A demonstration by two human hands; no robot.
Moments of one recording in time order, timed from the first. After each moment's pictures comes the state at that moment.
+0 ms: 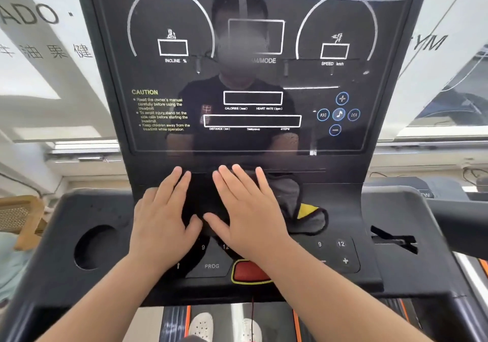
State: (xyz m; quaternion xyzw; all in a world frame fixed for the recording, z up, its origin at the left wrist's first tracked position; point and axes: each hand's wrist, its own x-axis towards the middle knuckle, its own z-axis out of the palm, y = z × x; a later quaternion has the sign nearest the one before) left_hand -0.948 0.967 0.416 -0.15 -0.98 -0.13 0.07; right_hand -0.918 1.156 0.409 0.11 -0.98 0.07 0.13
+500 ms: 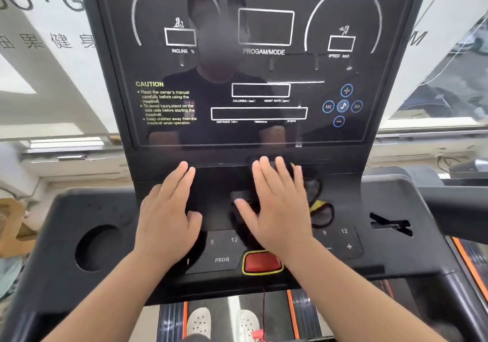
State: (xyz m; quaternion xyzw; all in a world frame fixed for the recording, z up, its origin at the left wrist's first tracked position) left_hand -0.954 0.954 0.412 -0.18 -0.96 -0.20 0.05; right_hand -0.902 1.168 0.413 -0.03 -0.99 0.04 0.13
